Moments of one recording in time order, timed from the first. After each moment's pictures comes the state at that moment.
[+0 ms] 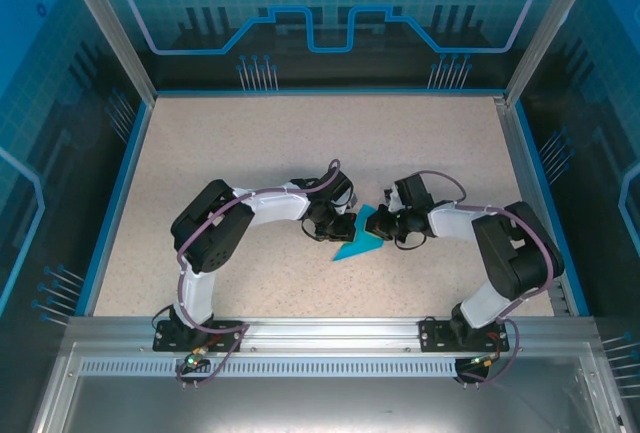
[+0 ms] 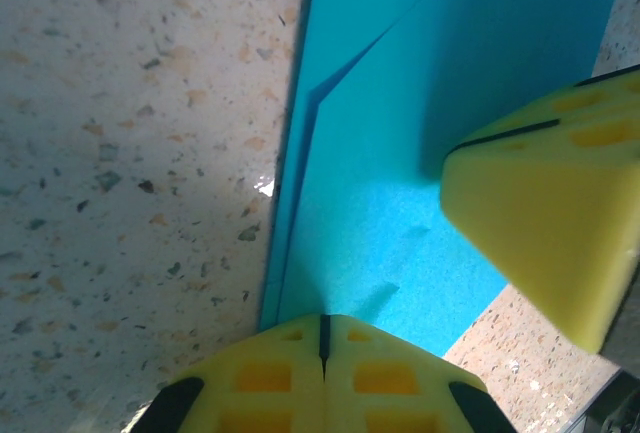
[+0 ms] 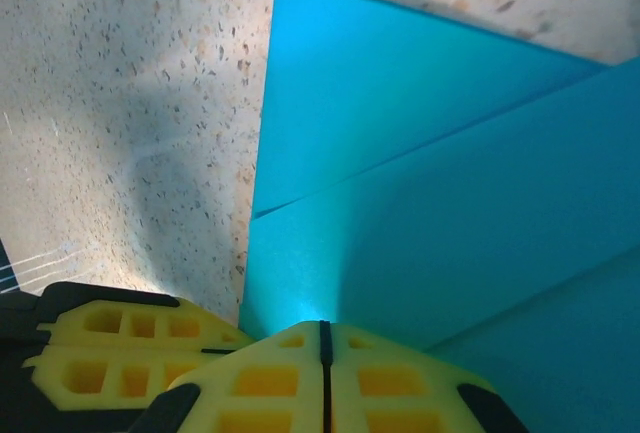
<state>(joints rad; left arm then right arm) -0.73 1.99 1.23 -0.45 0.43 -0.63 0.37 1.62 0.65 -0.08 -0.53 0.77</state>
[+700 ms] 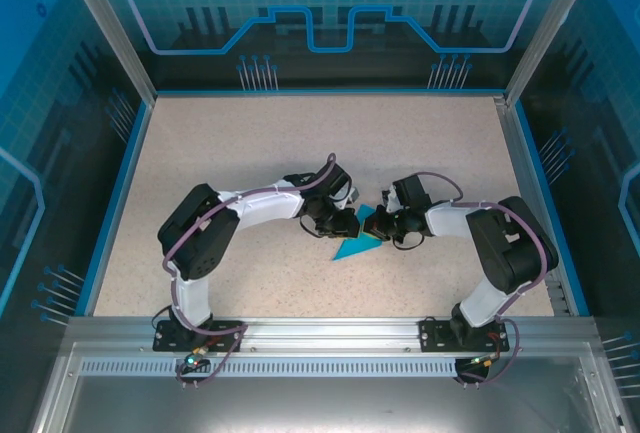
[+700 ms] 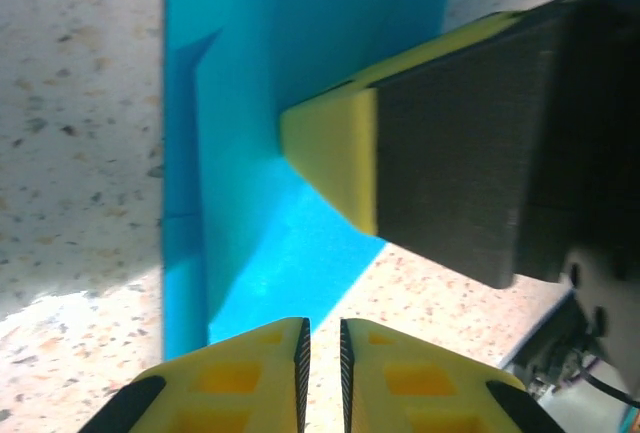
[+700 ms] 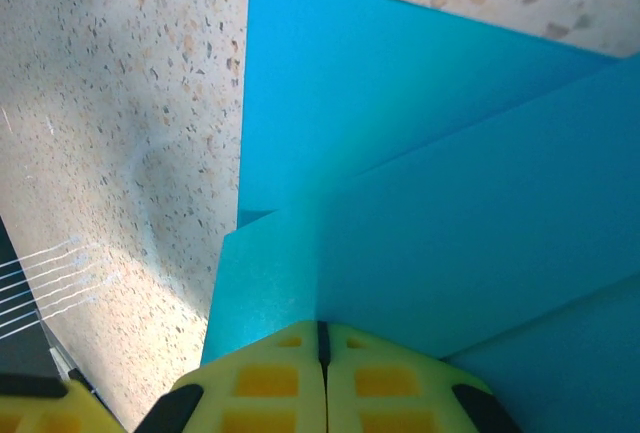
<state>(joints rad) -0.73 1.90 1.24 -0.47 0.50 -0.65 0.37 1.66 0.65 -0.05 -0.55 0.77</state>
